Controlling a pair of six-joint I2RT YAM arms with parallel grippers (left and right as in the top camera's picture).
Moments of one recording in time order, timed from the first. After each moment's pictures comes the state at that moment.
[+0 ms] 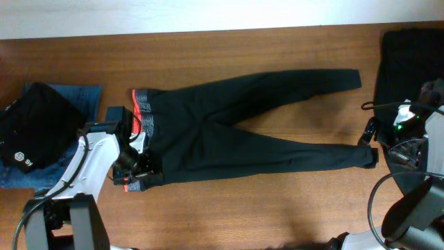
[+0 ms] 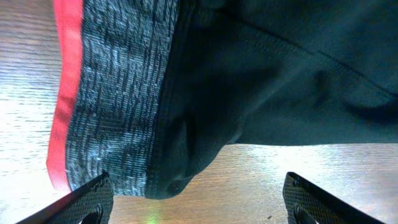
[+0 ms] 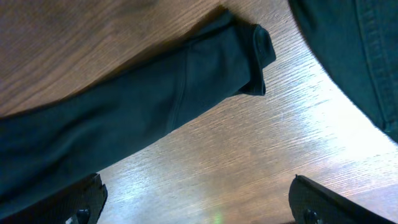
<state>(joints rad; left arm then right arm) 0.02 1.63 1.00 -1.04 0.16 -0.09 -0.54 1.68 1.37 -1.29 -0.13 0.03</state>
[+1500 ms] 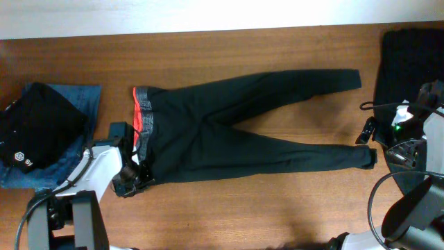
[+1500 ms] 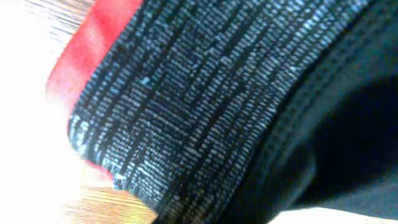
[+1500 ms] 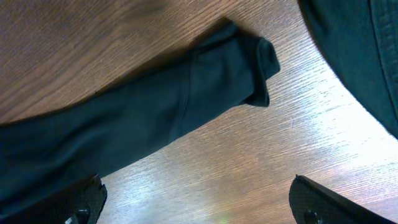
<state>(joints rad) 0.05 1.63 0.83 -0.88 0.07 -0.34 -0.54 1.68 1.35 -1.26 -0.16 0.03</state>
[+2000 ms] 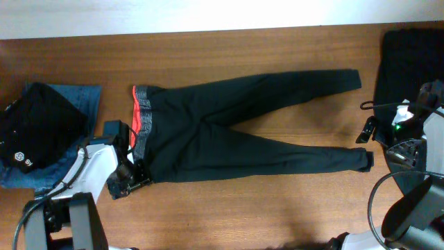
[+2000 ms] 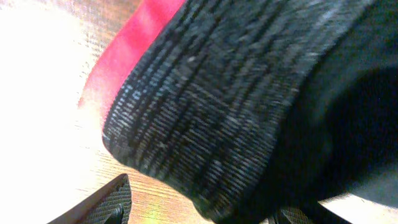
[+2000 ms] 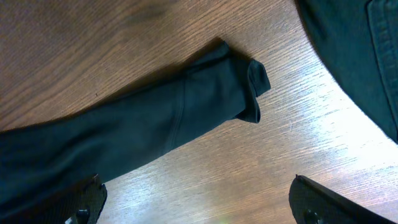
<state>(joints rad) 0.07 1.62 0.86 -0.94 0.02 -0.29 -0.54 1.68 1.35 -1.25 -0.16 0.03</state>
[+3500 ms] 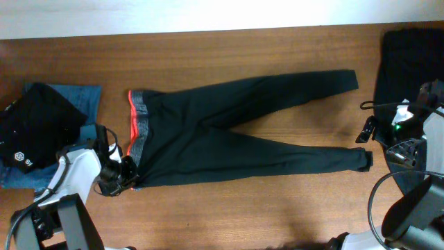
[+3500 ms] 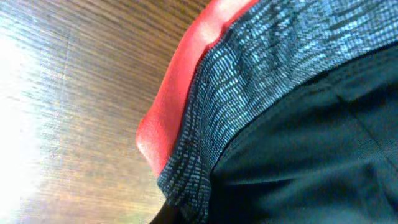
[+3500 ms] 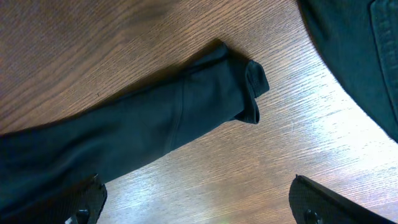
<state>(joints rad) 0.24 1.61 0.85 -0.87 0.16 -0.25 -0.54 1.68 1.35 -1.25 -0.16 0.03</state>
